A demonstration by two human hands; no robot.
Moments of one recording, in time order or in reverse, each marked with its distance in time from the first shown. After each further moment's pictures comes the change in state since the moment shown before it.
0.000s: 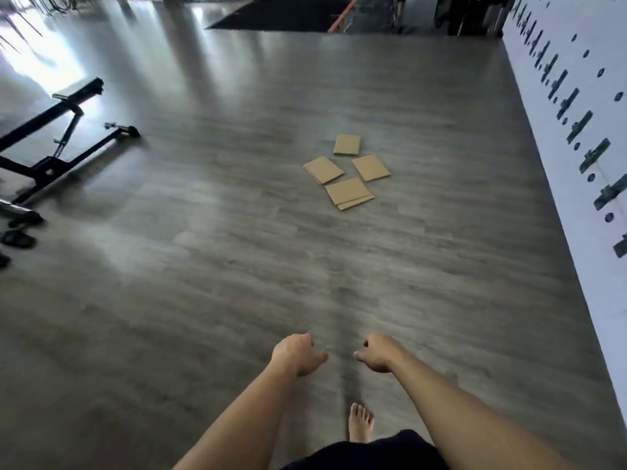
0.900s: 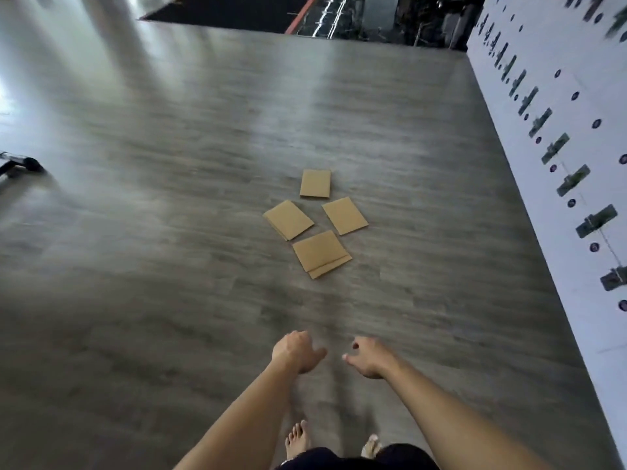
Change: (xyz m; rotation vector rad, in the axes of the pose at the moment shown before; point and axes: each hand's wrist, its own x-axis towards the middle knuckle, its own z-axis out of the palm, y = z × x) left_hand 0.447 0.125 -0.368 -0.022 -0.023 0.090; right_hand 0.357 -0.051 -0.418 0.095 0.080 0.117
